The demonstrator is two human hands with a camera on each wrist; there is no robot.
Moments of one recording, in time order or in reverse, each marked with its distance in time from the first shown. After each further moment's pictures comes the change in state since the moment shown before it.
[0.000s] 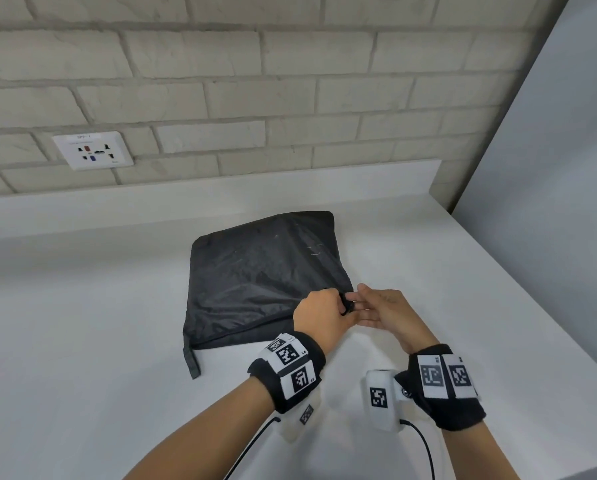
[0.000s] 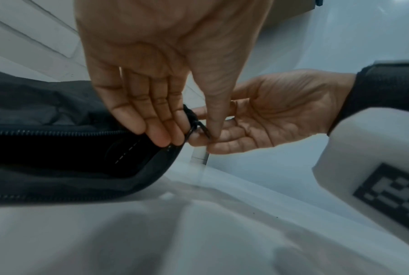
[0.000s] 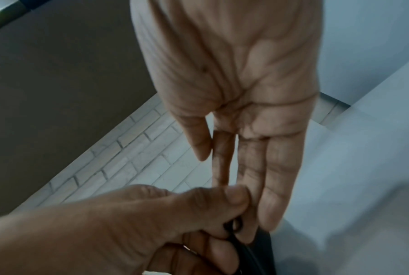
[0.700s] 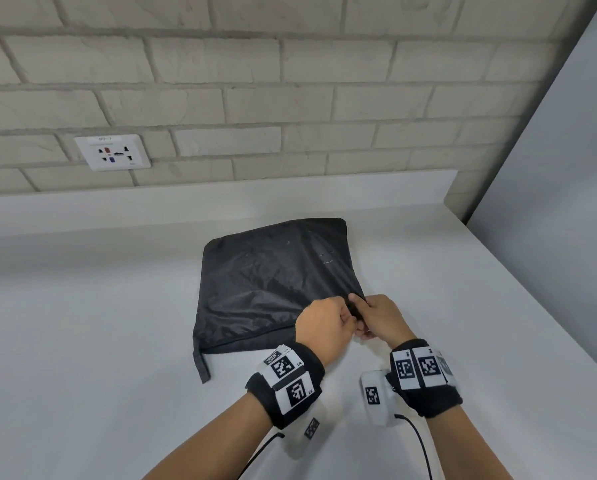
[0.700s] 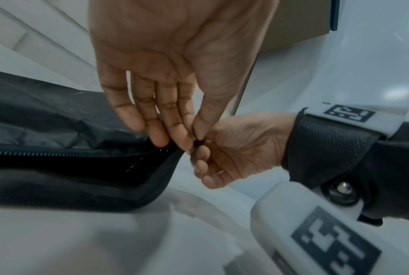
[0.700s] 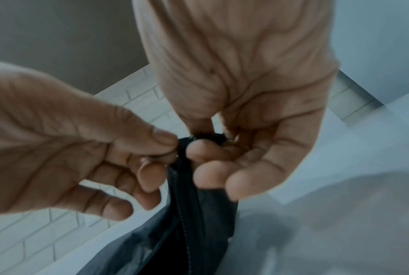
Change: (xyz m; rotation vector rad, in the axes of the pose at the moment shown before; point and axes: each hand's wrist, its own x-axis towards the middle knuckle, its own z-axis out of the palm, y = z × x) left_hand -0.002 -0.012 -0.006 -0.006 0.041 0.045; right_hand 0.035 0.006 0.022 -0.403 0.063 0.031
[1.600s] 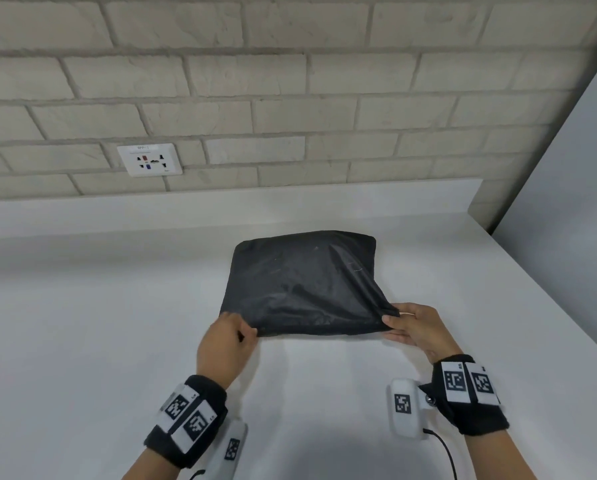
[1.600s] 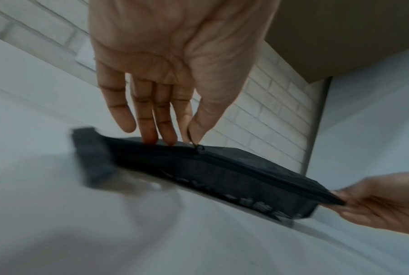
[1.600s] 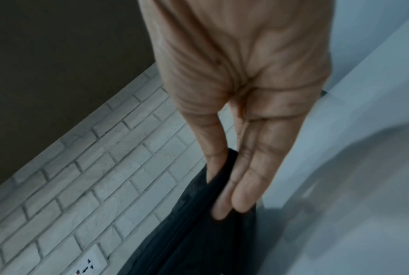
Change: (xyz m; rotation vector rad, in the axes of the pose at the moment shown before) left_hand -0.058 -0.124 -0.068 0.026 0.307 -0.321; right_hand -0.010 0.010 -0.023 0.502 -0.039 0.092
